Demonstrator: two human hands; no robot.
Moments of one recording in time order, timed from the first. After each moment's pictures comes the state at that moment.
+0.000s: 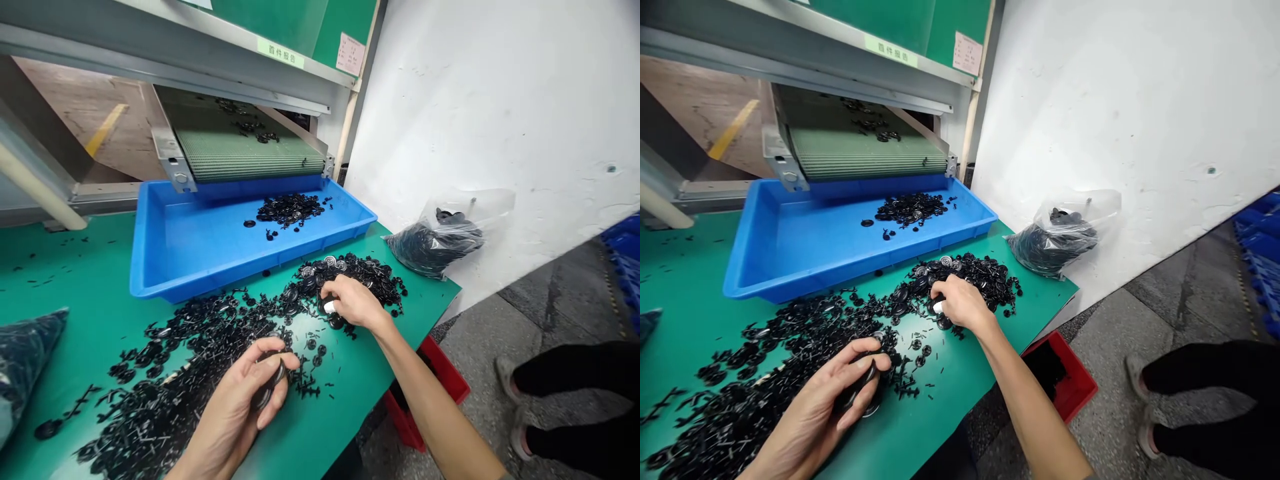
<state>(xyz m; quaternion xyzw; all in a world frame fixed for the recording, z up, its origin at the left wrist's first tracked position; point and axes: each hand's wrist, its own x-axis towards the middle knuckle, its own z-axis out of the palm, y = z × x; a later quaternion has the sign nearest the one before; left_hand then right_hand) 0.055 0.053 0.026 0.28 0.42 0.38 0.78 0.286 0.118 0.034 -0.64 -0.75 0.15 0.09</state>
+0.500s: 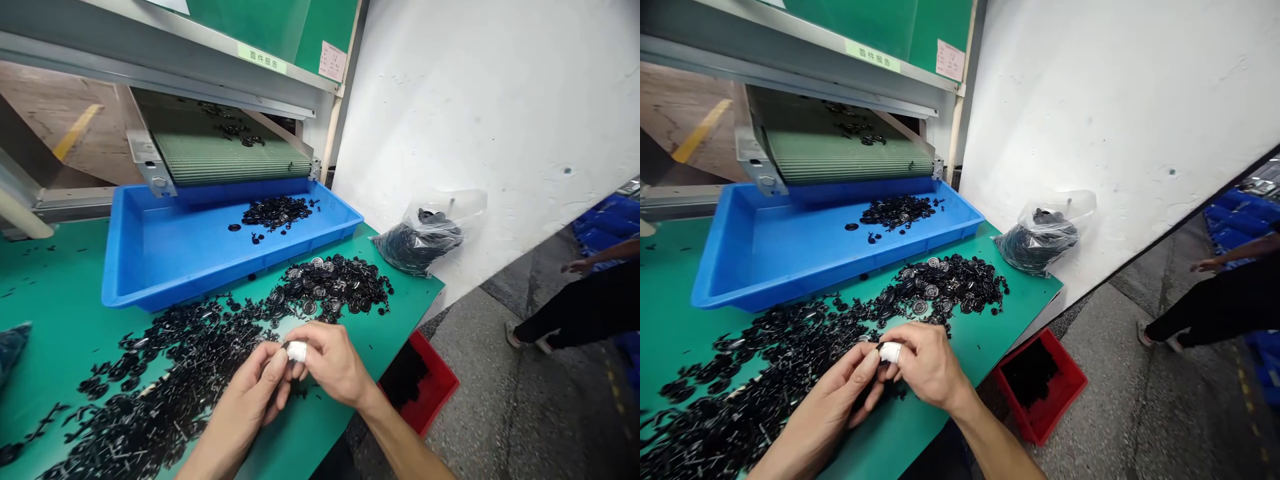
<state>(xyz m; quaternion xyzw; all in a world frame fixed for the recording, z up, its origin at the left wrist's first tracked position) 0.076 0.047 0.024 0.47 0.44 0.31 0.70 0.233 0.041 0.023 -0.52 -0.61 0.42 0.42</state>
